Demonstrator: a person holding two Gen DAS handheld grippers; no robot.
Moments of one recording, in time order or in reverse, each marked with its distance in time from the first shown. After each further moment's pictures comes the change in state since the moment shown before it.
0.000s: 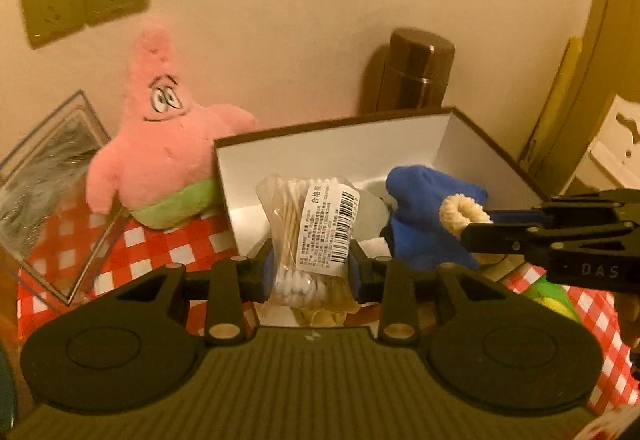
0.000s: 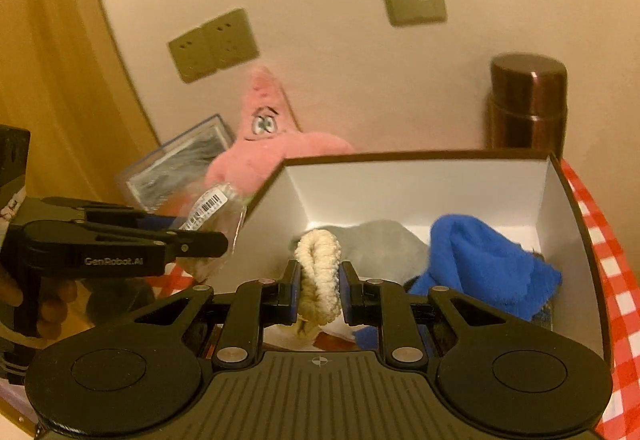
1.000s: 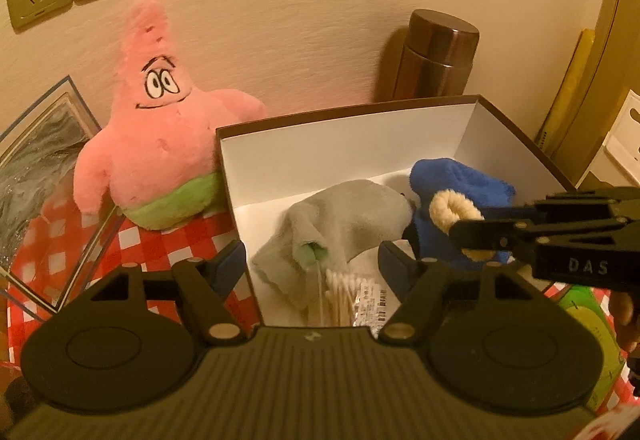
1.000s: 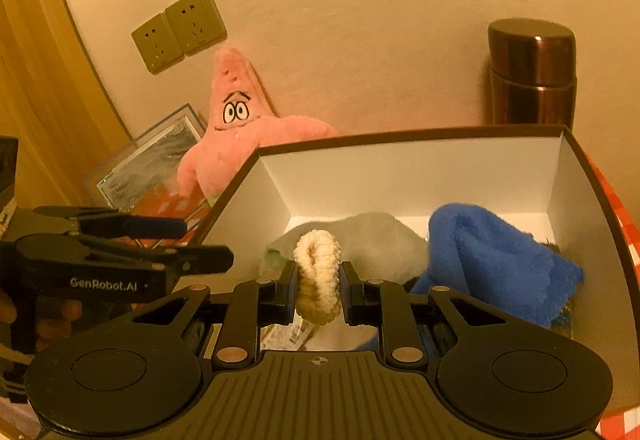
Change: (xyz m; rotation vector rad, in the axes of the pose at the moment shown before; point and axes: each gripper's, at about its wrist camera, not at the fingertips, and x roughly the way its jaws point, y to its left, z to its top) left arm 0.051 0.014 0.004 0.005 0.047 0.008; right arm 0.045 -0.013 0.006 0.039 0.028 -0.023
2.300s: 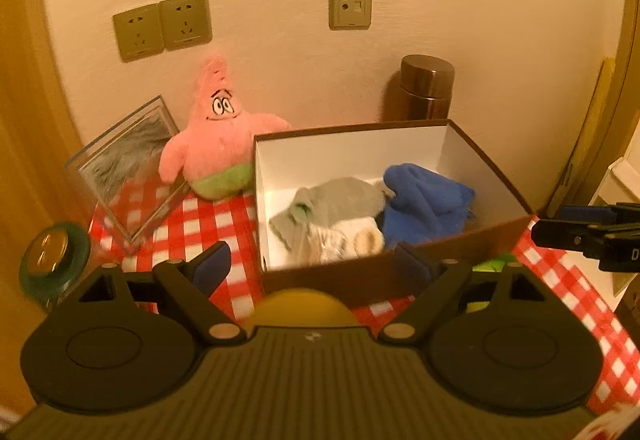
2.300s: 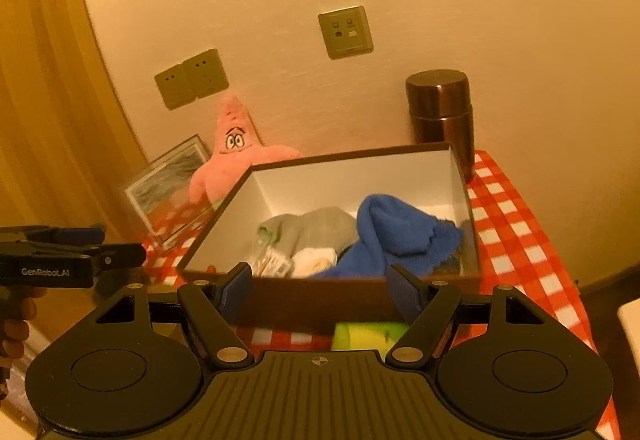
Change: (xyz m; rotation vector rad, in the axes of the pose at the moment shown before) left arm -0.145 -0.083 -0.057 -0.061 -0.116 0.185; right arm -0.176 -0.003 -0.059 0.003 -0.104 -0.060
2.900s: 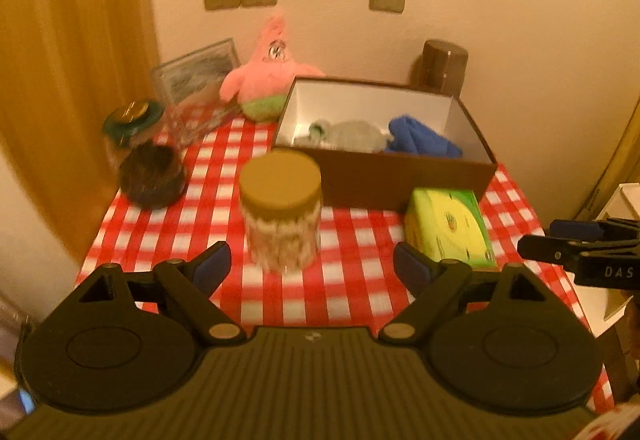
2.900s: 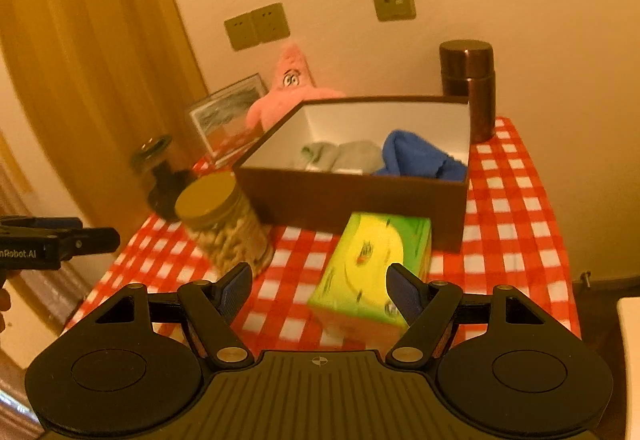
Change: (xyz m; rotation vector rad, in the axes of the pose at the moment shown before) left arm -0.134 -0.087 -0.083 -0.201 0.048 0.168; right arm -0.094 -0.018 -0.066 -0.132 0.133 0.142
